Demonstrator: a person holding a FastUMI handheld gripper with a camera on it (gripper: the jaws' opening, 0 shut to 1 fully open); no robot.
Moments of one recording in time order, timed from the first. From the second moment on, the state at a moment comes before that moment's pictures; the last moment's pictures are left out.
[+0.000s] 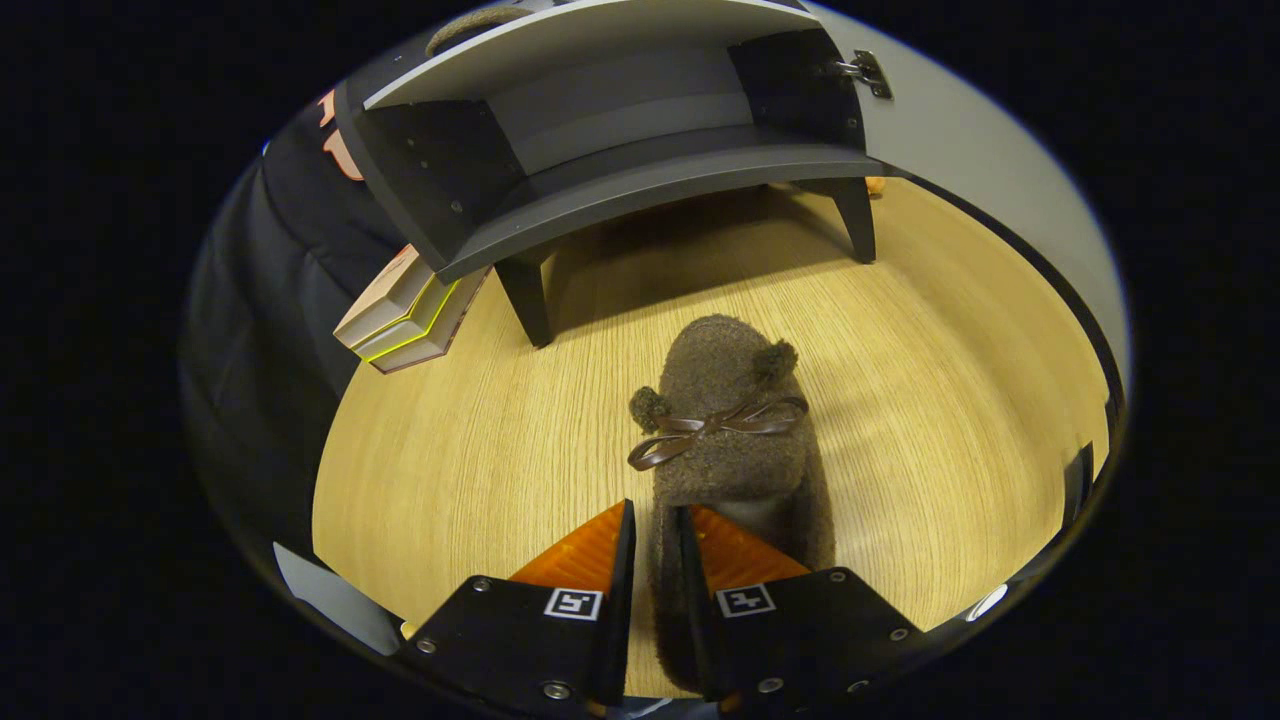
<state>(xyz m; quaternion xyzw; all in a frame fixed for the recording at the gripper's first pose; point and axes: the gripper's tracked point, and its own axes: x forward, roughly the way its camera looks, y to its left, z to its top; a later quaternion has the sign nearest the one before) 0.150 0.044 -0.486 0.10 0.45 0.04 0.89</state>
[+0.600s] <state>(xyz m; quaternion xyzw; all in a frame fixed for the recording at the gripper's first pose) 0.152 0.024 -0.466 0.07 0.40 0.02 0.91</state>
